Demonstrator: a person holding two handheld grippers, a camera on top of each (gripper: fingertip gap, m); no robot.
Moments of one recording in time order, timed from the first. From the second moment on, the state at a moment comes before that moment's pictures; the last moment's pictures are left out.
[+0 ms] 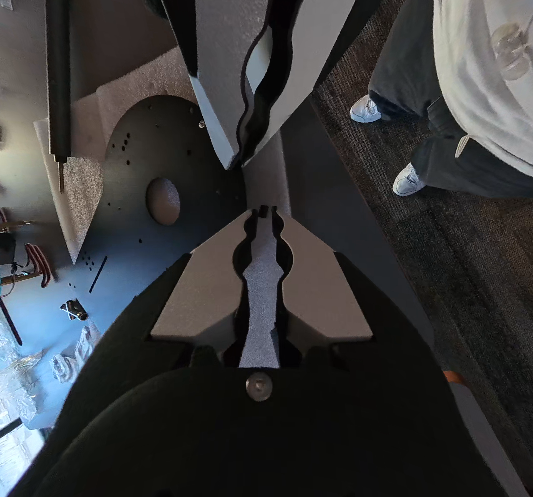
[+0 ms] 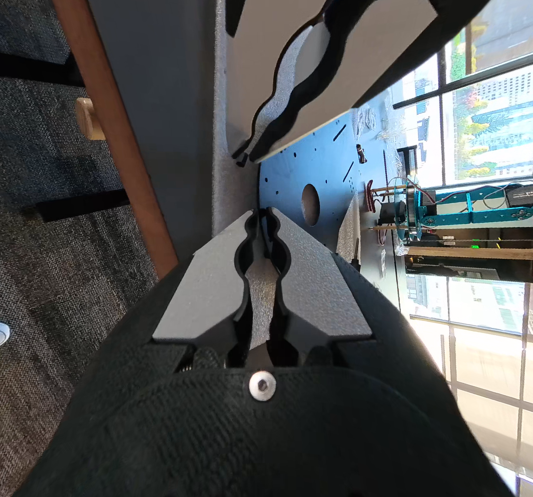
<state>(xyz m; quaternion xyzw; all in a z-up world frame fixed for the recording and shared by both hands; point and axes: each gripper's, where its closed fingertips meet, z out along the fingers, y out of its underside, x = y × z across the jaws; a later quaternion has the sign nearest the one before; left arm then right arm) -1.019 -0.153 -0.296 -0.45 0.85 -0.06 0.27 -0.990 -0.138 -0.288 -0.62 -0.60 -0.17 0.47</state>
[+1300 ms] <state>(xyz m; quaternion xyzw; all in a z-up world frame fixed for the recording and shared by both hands) -1.016 -0.142 -0.294 -0.77 0.53 -0.21 0.28 -0.989 -0.135 -0.255 -0.62 -0.59 -0.16 0.49</state>
